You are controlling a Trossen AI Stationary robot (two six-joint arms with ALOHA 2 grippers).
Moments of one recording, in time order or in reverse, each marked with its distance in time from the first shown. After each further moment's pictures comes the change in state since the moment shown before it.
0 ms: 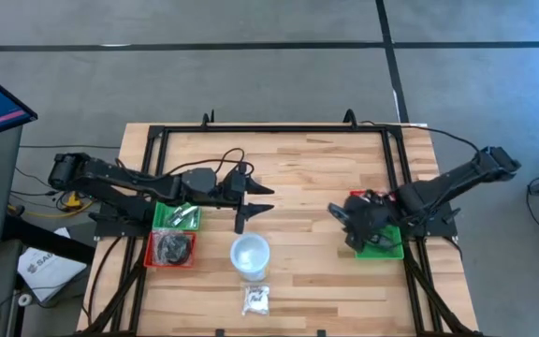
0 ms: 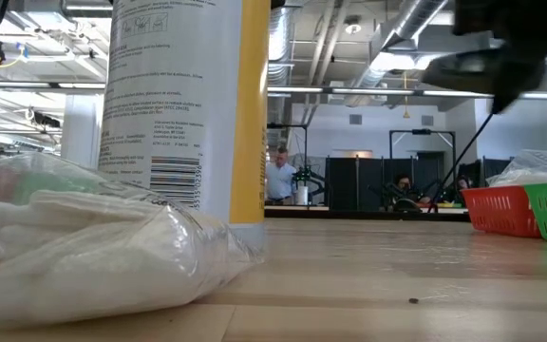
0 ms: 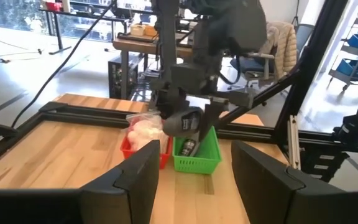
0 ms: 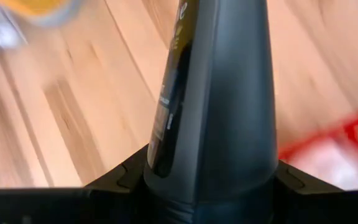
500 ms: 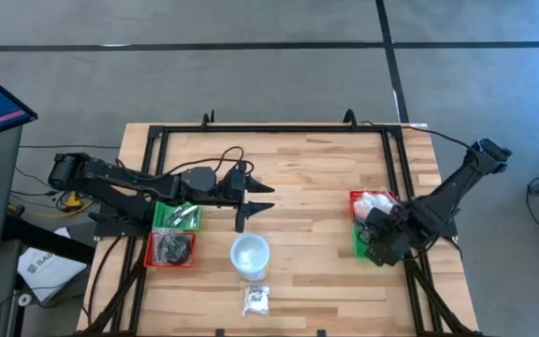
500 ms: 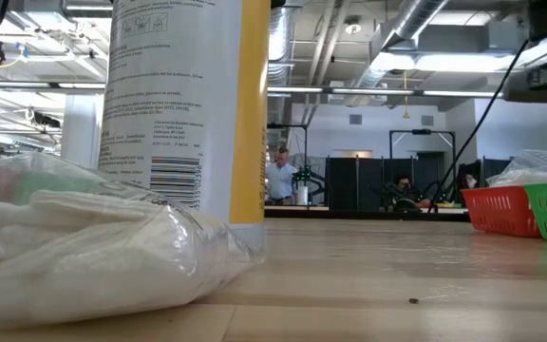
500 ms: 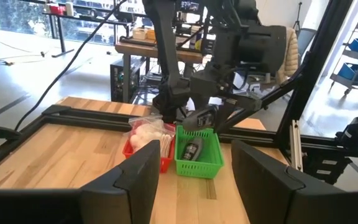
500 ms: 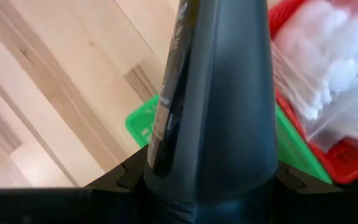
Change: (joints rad) left arm 0.000 0.000 0.000 0.017 -0.001 -0.002; right arm 0.327 0.002 -0.001 -0.291 -0.039 0.527
